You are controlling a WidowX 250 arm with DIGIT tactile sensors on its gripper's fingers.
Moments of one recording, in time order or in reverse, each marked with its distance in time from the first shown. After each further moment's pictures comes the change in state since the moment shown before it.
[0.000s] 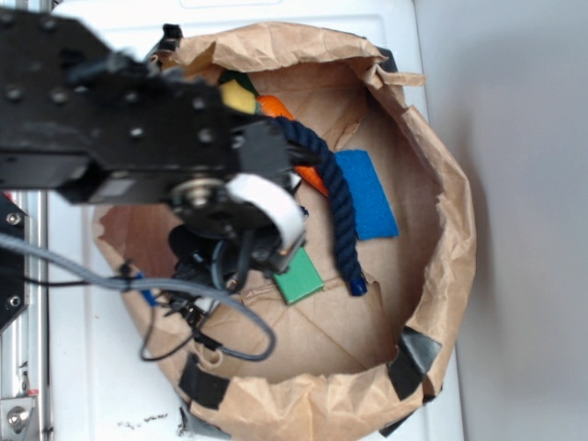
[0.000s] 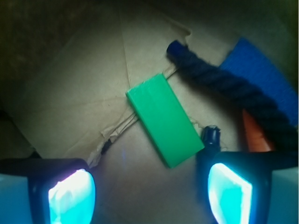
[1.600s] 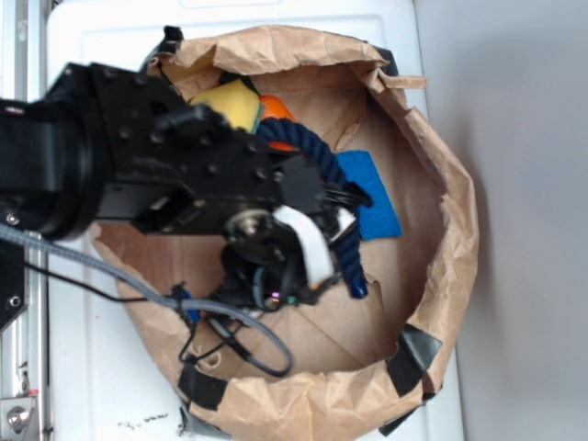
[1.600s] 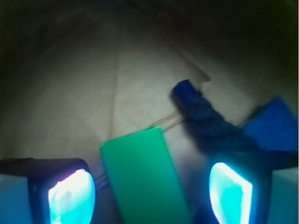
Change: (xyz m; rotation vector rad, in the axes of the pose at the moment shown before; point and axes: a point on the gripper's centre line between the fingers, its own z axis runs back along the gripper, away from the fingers) arm 0.022 0.006 -0.040 0.001 -0.092 -0.246
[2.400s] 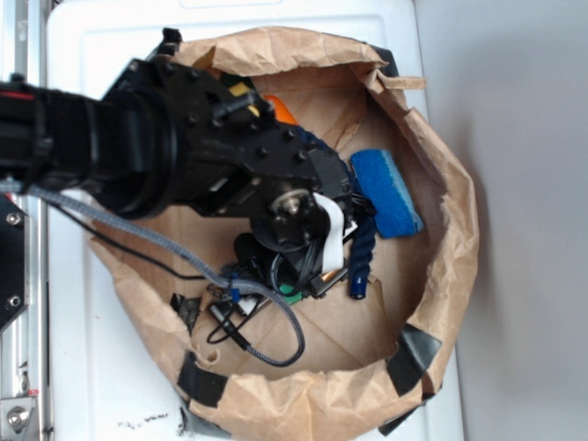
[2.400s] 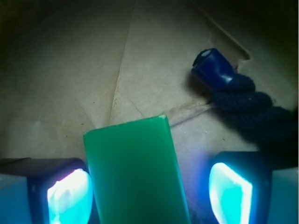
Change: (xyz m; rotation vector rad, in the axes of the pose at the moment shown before) arm -0.002 0.007 -0.020 -0.093 0.034 -0.053
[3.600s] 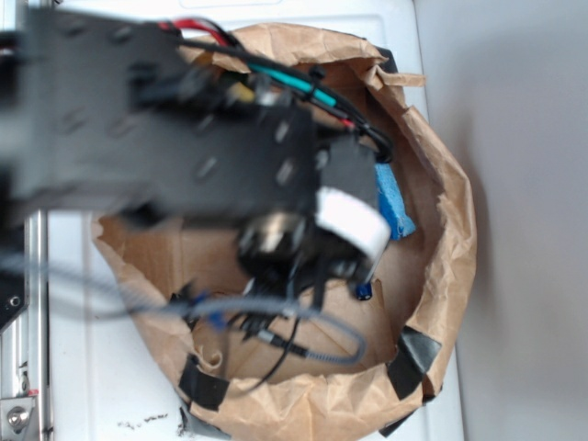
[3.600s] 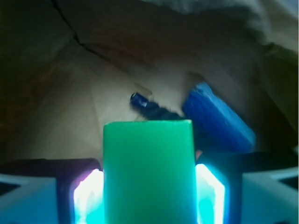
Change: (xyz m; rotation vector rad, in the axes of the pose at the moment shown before) arm 0.024 -0.005 0.099 0.219 0.080 0.446
